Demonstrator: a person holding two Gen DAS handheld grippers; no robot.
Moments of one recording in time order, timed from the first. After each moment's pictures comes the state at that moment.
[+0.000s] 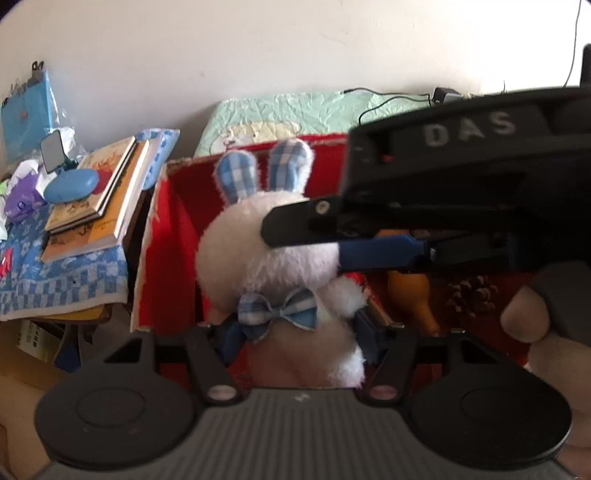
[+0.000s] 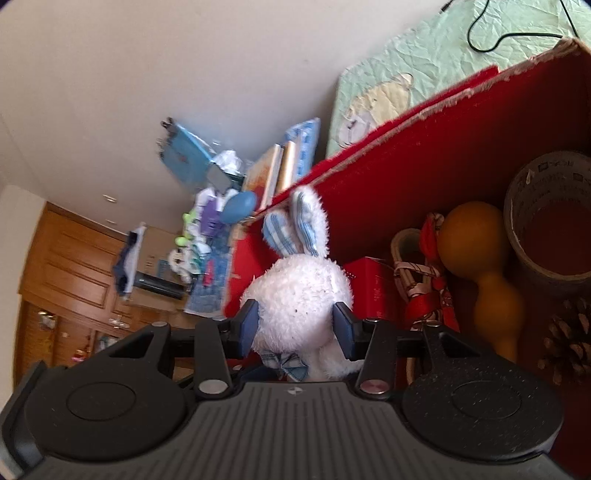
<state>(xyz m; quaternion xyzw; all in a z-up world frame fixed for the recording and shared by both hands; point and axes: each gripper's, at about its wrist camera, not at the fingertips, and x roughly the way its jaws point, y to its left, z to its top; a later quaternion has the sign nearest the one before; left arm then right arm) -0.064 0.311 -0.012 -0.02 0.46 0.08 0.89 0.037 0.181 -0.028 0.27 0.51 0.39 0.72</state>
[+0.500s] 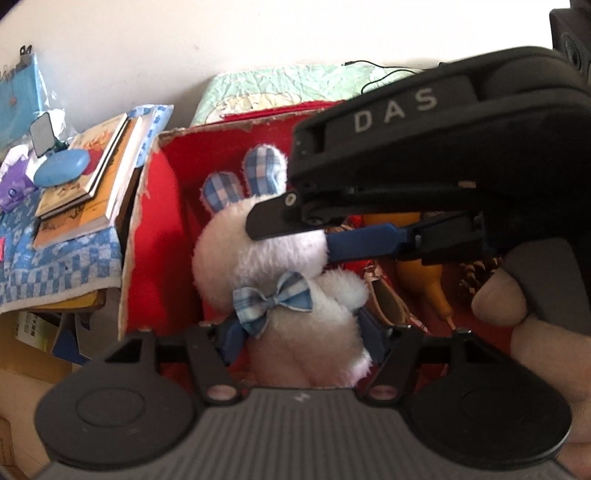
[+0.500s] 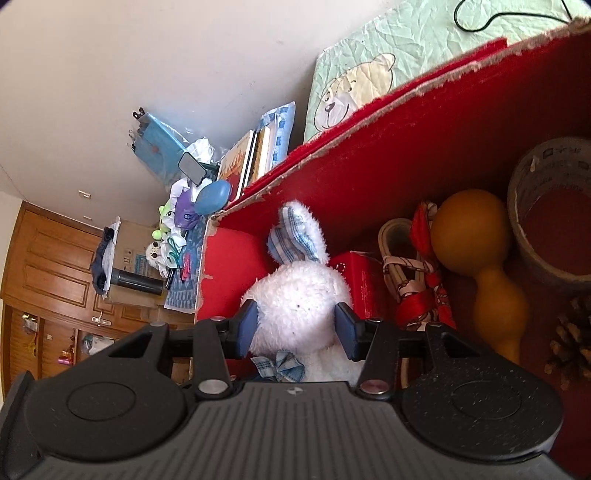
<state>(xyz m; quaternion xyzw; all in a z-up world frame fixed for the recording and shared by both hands) -0.061 0.316 -0.020 -0.02 0.49 0.07 0.87 0.046 0.193 -0.039 0.26 0.53 0.36 0.72</state>
